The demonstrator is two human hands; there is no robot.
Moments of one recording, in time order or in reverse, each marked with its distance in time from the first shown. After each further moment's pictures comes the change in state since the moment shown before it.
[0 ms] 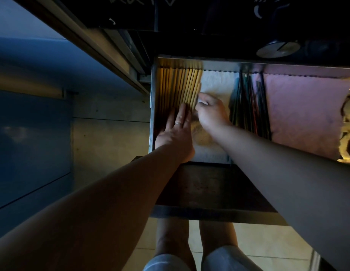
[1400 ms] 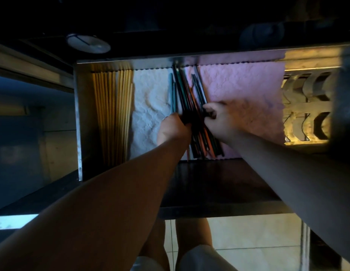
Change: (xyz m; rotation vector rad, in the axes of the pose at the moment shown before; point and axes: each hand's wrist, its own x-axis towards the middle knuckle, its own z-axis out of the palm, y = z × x) left_hand 0.031 0.163 0.027 -0.502 0.259 -0.194; right_hand 0.022 0.123 -0.173 -0.262 -0.013 -0.176
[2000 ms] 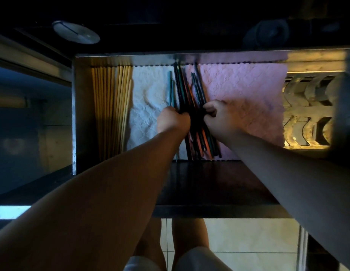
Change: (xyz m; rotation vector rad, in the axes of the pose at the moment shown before) left_hand 0.012 0.016 0.000 -0.280 0.019 -0.190; right_hand 0.001 0.002 -0.005 0.086 -0.006 0.009
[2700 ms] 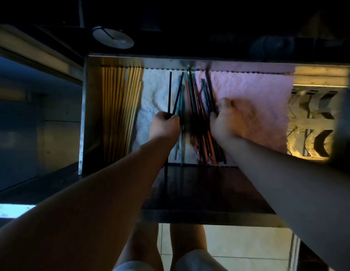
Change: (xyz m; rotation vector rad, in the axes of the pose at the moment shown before) left_hand -0.008 -0.021 -0.039 -0.356 -0.051 -0.079; right_hand 0.004 -0.022 0.009 -0.436 0.246 -0.024
